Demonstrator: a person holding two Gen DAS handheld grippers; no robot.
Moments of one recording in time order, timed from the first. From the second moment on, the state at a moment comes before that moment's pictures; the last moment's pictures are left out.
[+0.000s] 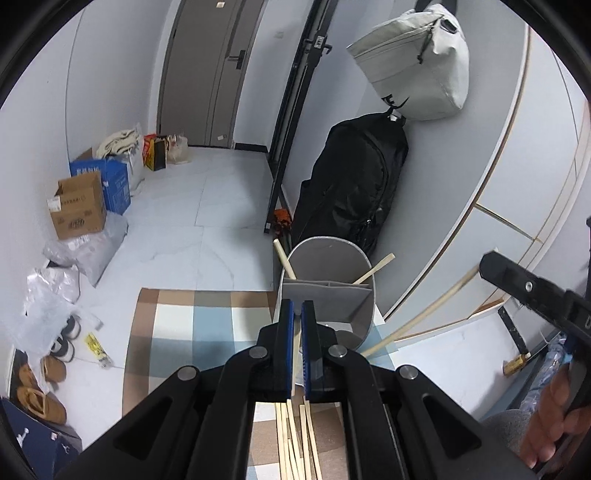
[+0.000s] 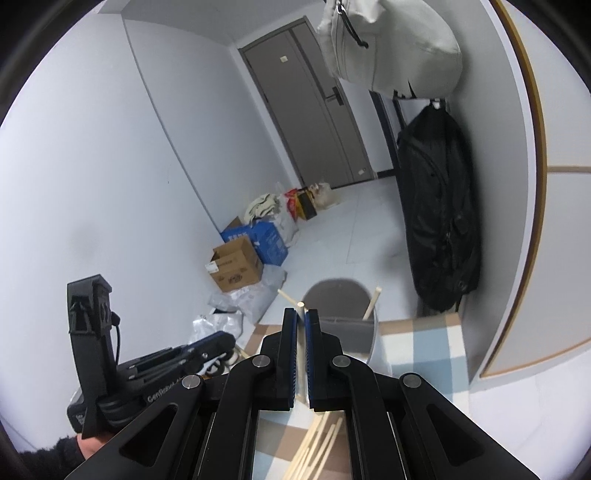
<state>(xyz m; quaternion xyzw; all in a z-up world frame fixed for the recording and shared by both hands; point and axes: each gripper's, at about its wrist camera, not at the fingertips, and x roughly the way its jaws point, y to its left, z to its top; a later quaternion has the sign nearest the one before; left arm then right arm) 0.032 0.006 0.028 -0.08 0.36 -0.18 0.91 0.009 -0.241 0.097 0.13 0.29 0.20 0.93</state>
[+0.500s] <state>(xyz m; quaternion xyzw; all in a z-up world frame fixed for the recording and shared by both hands) 0.040 -0.025 0.099 -0.01 0.34 -0.20 0.92 0.023 -0.263 0.139 0.09 0.27 0.21 0.94</state>
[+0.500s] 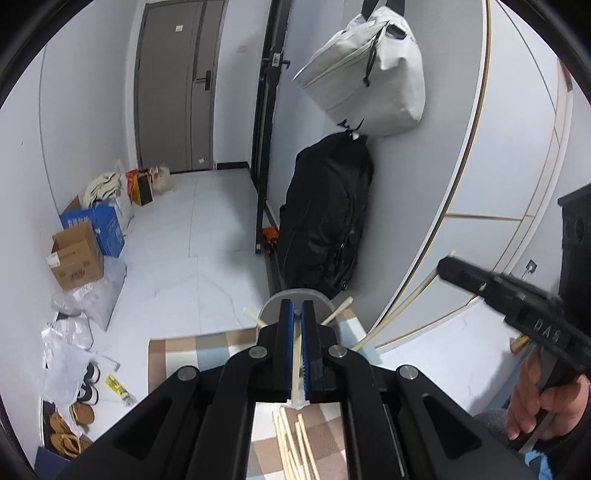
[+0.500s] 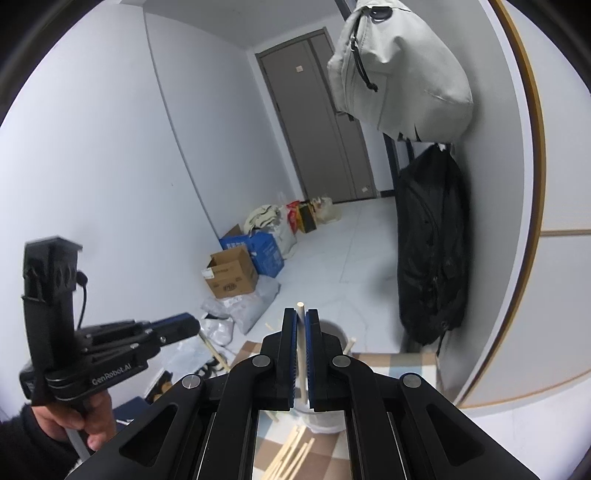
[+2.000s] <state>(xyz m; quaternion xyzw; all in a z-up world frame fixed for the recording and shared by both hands) 0.117 -0.045 0.073 -0.02 0.35 -0.26 0.90 0.142 -0.254 0.095 0.10 0.35 0.18 0.91</state>
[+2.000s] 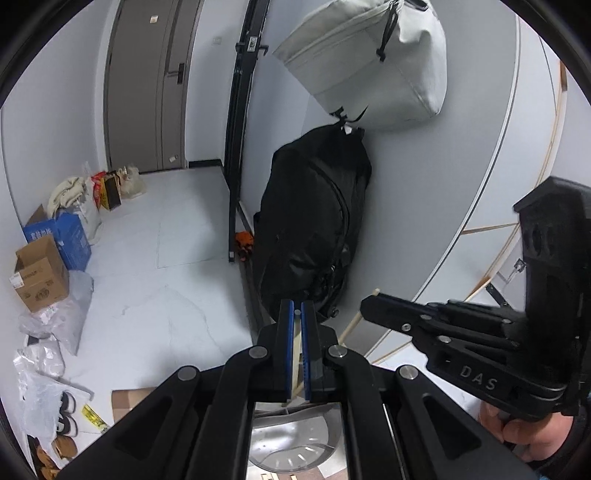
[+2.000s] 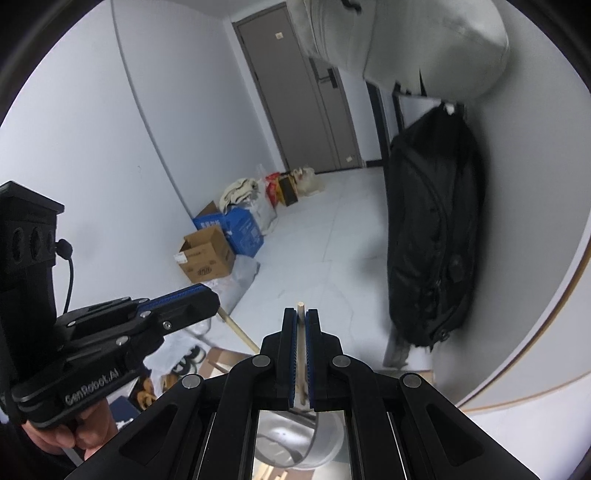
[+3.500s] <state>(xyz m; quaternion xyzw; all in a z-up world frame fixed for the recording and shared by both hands) 0.027 0.008 -0.009 -0.01 0.42 -0.14 0.90 0.027 -0.291 0.032 0.18 0.34 0.18 0.91</state>
